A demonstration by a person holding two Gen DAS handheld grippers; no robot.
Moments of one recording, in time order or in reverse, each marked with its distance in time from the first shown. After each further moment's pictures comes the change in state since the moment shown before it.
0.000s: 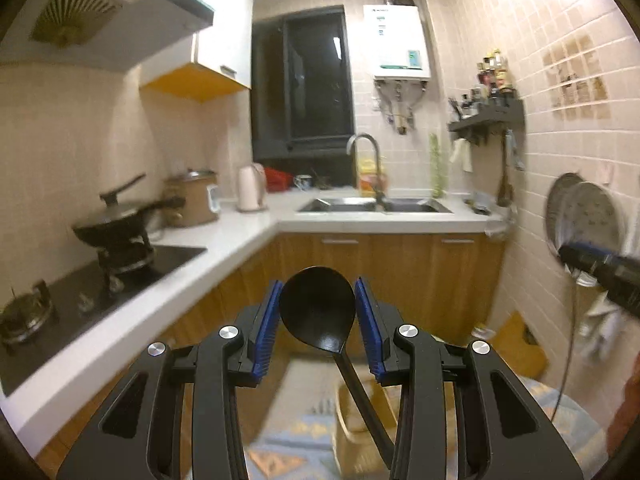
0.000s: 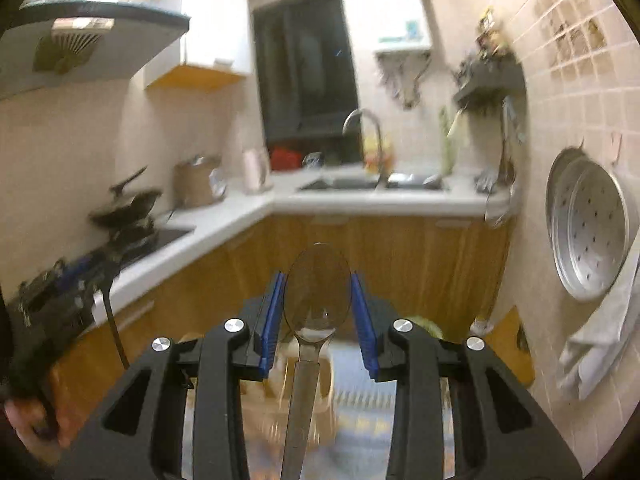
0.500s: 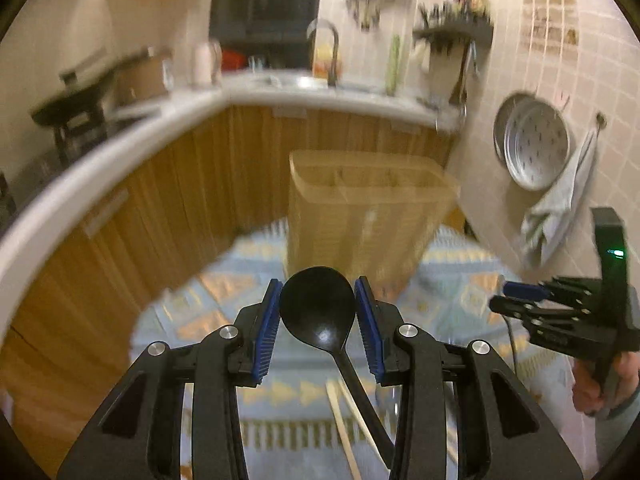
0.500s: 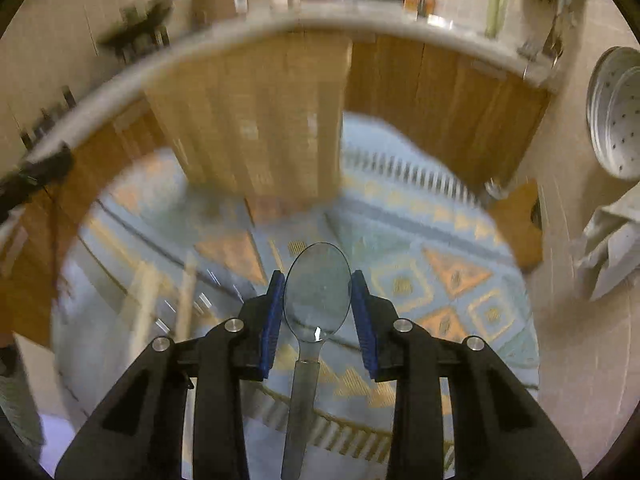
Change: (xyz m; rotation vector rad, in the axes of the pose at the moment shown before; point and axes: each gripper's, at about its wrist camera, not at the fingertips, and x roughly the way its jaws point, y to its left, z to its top) left arm -0.057 0.030 -0.110 -0.060 0.374 -0.236; right arm -0.037 -0.004 -0.153 -0.124 0.551 0.128
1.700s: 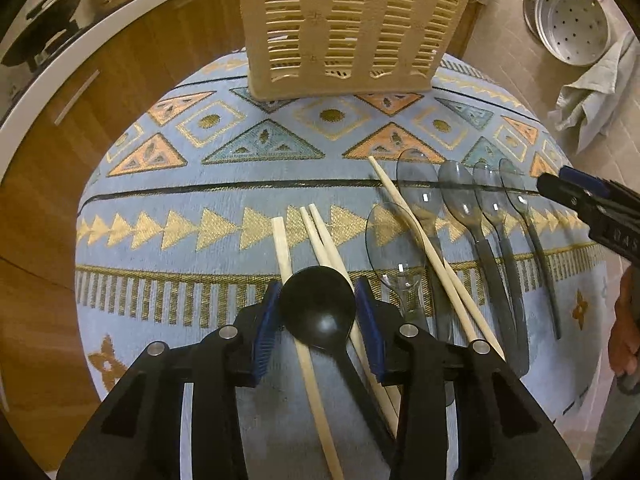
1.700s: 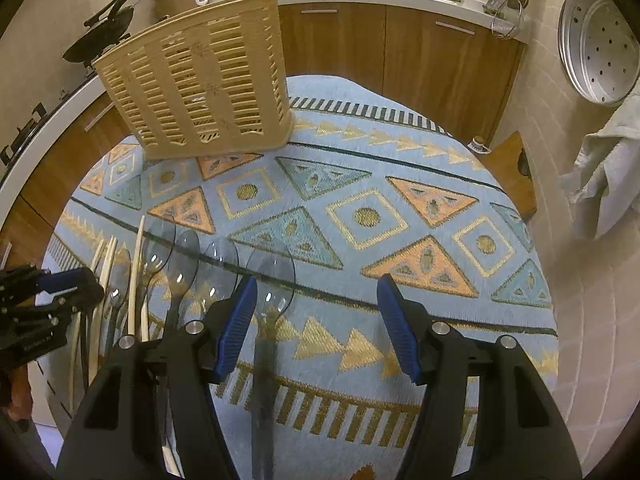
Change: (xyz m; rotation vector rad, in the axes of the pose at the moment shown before) left arm 0.086 -0.038 -0.107 0.019 0.505 0.047; right arm 0.057 -0.045 -0.057 0.097 0.179 -0.071
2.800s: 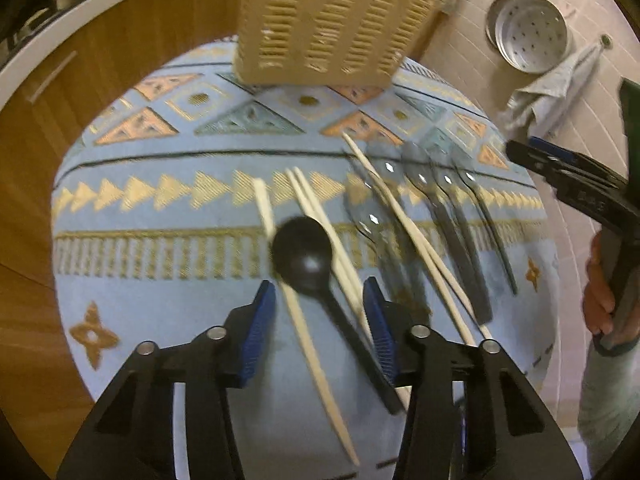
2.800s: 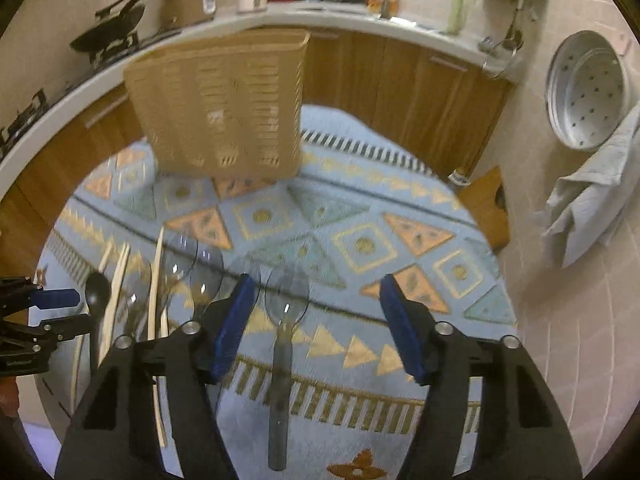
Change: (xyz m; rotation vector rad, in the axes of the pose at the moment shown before) left arm -0.014 0.022 -0.037 0.009 0.007 -0.202; right arm -0.033 0.030 -0.005 -0.085 -0.075 -0.097
